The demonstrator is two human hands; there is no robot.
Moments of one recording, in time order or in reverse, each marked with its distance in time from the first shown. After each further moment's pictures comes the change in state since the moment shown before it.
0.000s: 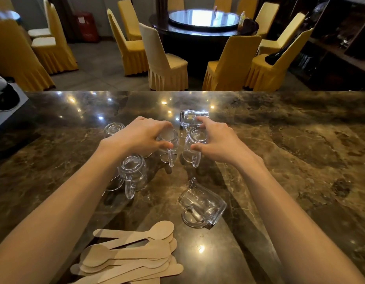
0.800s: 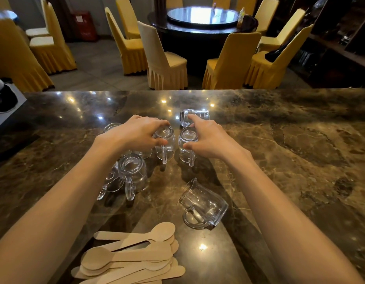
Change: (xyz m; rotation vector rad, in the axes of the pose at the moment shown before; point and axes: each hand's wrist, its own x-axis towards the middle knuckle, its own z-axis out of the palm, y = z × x) left_hand 0.006 -0.006 -0.007 0.071 -0.078 -0.019; right_hand 0.018 -0.008 0.011 0.005 -0.071 -0.031
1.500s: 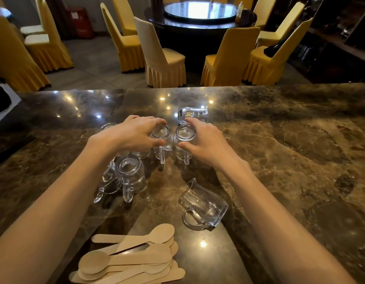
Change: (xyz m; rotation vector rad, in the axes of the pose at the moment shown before) left_hand 0.003 -0.006 0.003 -0.120 -0.020 -0.032; right_hand -0.008 0.006 0.017 0.076 0.154 -0.039
